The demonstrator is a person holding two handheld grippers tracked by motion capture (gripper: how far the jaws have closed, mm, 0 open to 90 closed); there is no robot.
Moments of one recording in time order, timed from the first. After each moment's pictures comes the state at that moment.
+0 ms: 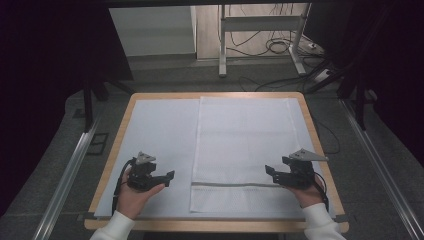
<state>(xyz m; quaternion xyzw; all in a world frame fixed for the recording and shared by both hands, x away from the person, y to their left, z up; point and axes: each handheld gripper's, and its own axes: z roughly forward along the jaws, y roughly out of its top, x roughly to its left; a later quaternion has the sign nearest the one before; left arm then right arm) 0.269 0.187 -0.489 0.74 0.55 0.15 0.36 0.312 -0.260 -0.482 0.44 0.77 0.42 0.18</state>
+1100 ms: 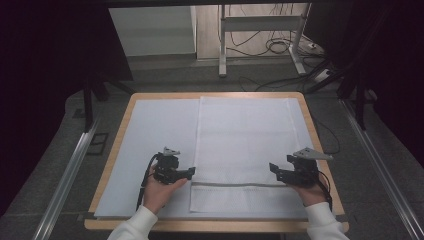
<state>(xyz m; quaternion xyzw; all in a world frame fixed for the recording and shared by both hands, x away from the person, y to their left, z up) 0.305 0.134 -0.508 0.75 0.56 0.11 0.35 0.313 -0.269 -0.478 0.46 0.76 0.42 0.20</state>
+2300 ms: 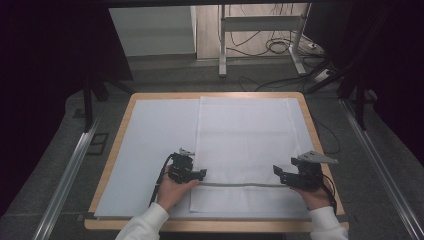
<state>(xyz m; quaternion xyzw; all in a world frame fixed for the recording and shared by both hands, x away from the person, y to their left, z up) 0.320 0.098 -0.527 0.77 0.53 0.08 0.33 0.305 -0.278 -0.478 0.47 0.76 0.41 0.20</state>
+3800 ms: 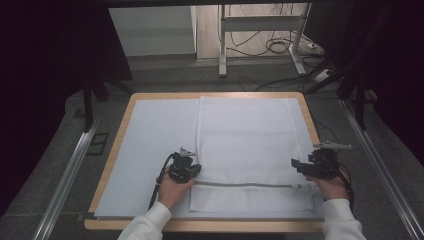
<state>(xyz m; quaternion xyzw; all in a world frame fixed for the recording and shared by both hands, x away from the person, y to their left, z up) 0.323 0.102 -0.531 0.78 0.51 0.10 0.35 0.338 -0.323 -0.470 0.54 0.75 0.33 0.19</state>
